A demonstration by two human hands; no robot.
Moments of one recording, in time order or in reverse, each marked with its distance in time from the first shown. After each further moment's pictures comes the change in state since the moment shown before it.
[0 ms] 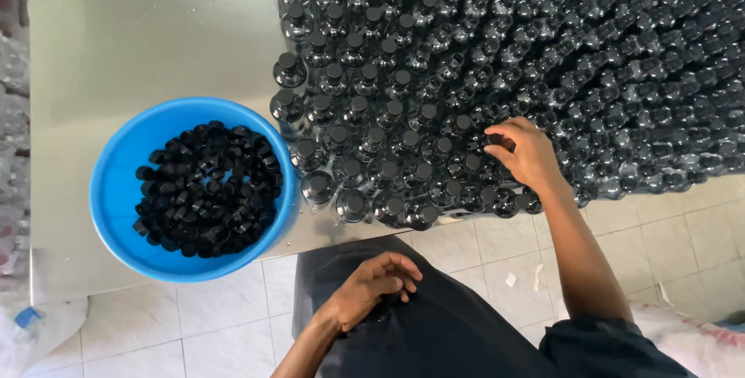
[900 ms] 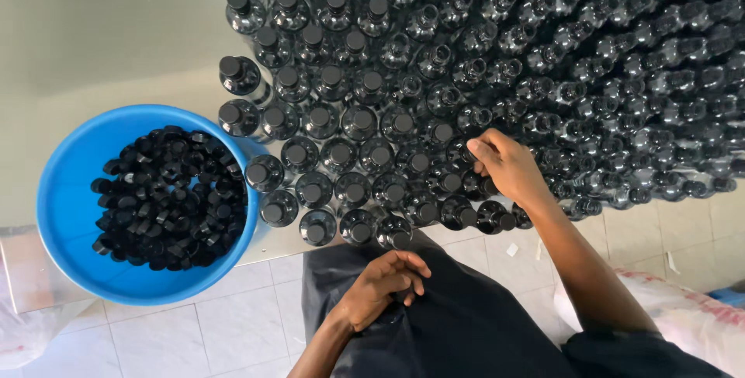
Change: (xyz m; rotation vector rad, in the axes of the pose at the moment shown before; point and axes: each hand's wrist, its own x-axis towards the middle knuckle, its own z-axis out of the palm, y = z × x) left_hand 0.080 -0.003 0.038 -0.157 0.104 -0.076; right_hand 0.017 -0.028 -0.016 0.407 -0.300 0.423
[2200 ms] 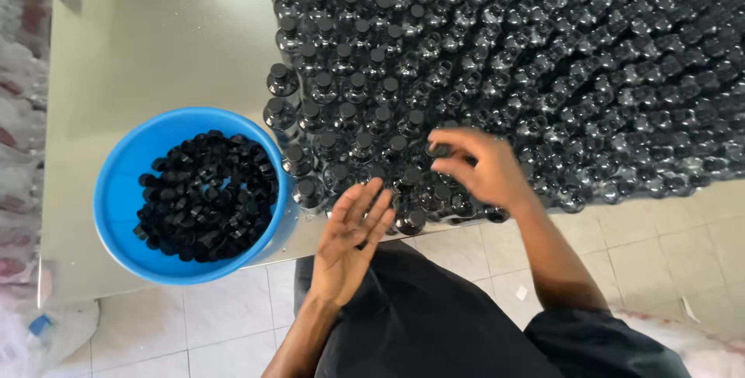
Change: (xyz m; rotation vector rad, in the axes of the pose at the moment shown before) left_hand -0.055 0.050 -0.003 -0.341 -0.116 0.666; right_hand -0.063 -0.072 0.040 0.093 0.251 -0.843
